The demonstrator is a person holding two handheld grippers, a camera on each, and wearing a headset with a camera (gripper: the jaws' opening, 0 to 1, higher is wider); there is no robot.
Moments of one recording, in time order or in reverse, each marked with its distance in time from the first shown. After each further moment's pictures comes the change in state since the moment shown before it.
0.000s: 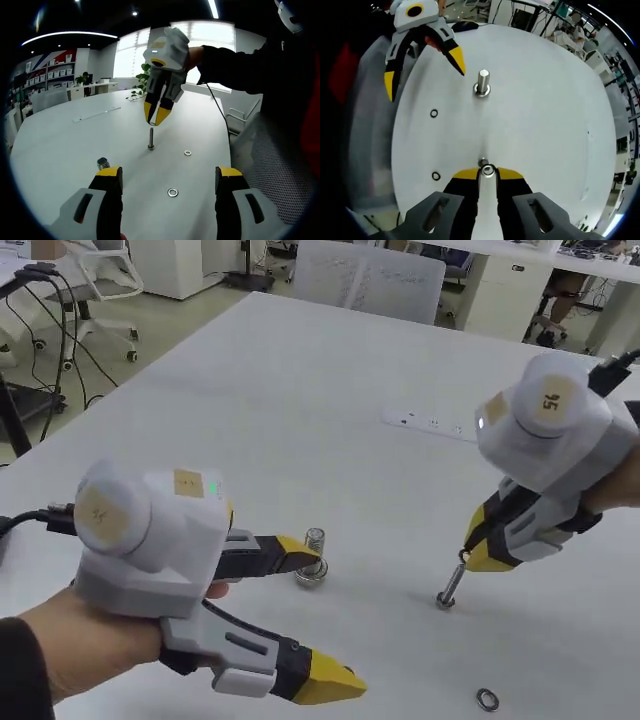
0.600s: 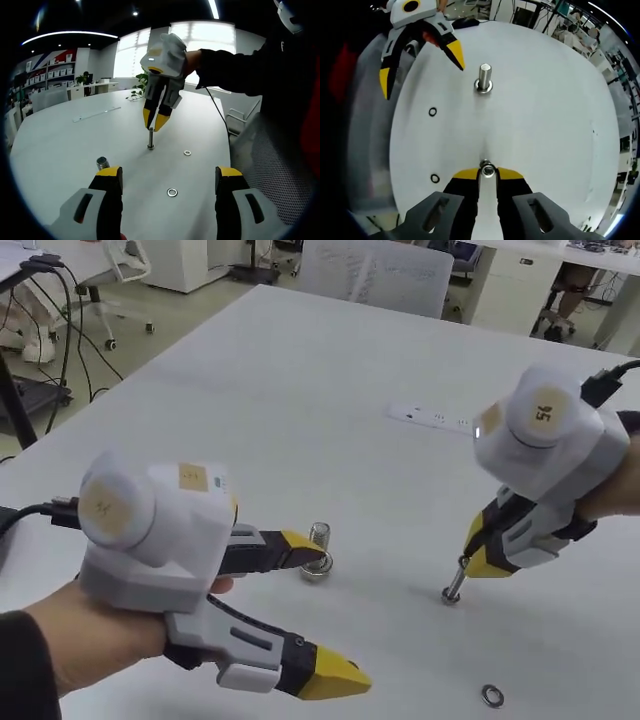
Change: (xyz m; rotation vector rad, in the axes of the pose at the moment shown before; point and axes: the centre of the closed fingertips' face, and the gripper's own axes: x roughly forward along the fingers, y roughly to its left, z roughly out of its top) left arm 0.001 -0.001 0.000 -0.005 -0.001 -0.001; right arm 0.016 0.002 -0.004 0.007 0.008 0.024
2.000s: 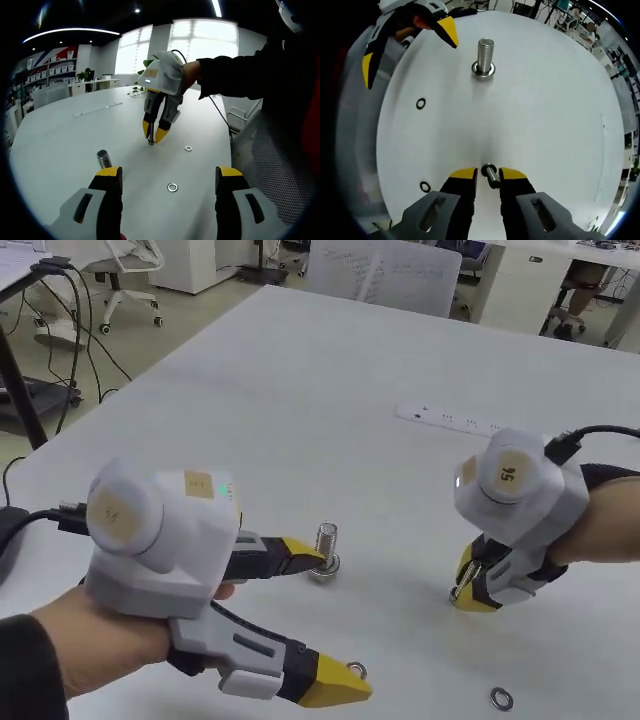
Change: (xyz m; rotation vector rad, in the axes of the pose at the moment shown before) left arm -0.002 0.001 -0.011 -0.015 0.029 0.012; right arm 0.042 0.002 -0.010 0.021 0.017 0.001
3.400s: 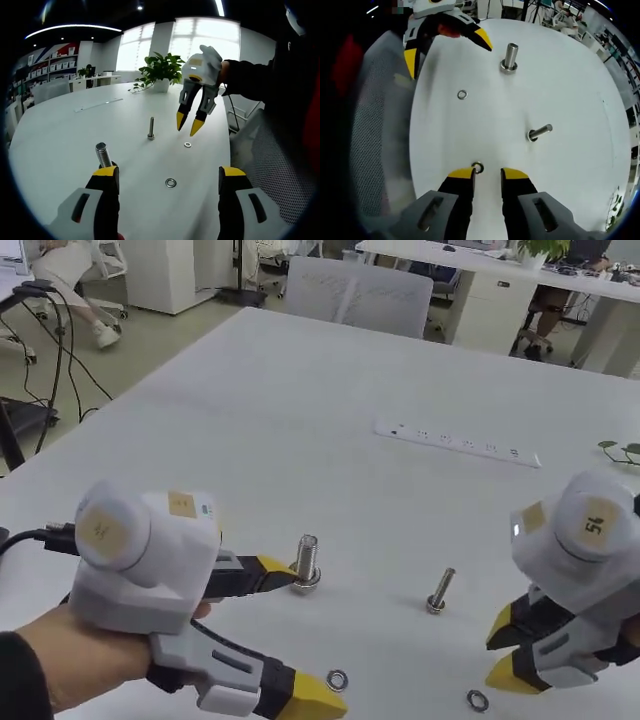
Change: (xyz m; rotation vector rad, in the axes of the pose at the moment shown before) left arm 0.000 -0.001 -0.005 -0.022 0.018 0.000; right arm -0.033 0.075 -0.030 0.142 -0.059 0.042
